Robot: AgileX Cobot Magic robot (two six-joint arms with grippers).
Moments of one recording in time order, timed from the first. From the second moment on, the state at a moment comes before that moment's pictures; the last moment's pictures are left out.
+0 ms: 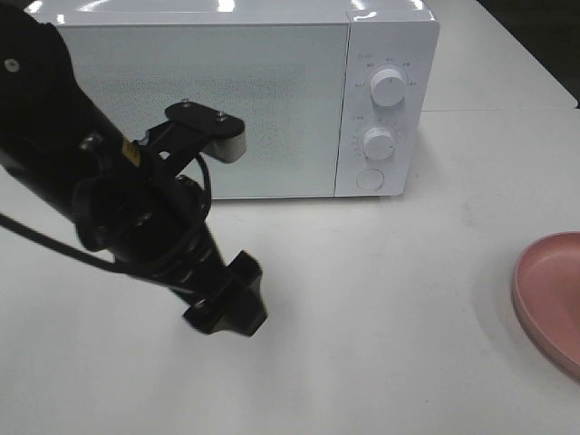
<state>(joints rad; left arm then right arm) -0.74 1.61 -0.97 -0.34 0.67 0.32 0.12 0.00 -0.51 -0.13 1.01 0.12</state>
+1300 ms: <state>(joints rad) 0.03 0.72 -0.66 -0.16 1.14 0.11 0.12 0.00 -0.51 -0.13 1.01 0.12</state>
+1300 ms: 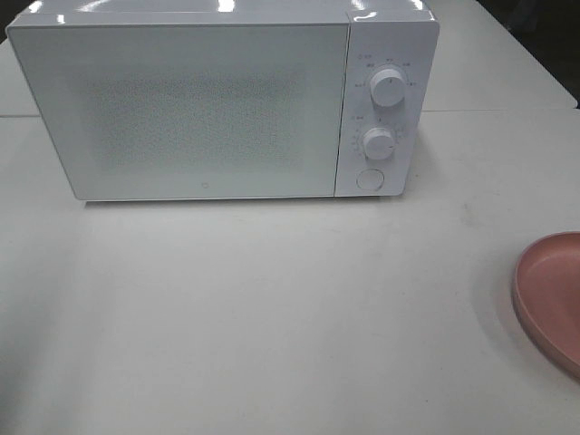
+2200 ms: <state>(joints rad) 0.03 0.07 -0.52 -0.07 1.08 0.05 0.12 0.00 -0.51 -0.13 1.01 0.12</state>
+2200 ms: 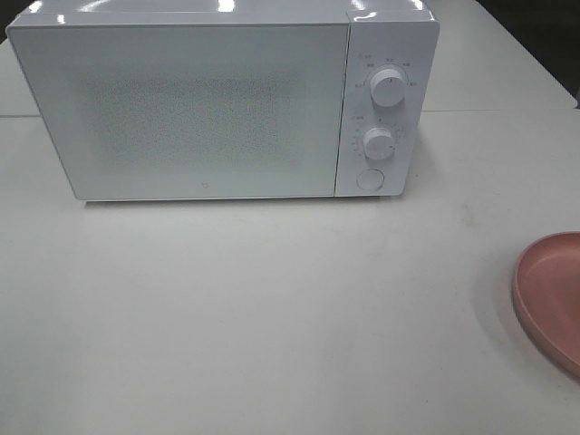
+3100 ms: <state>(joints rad) 0.03 0.00 -0.52 -0.07 1.08 0.05 0.12 0.00 -0.51 -0.13 1.01 0.12</state>
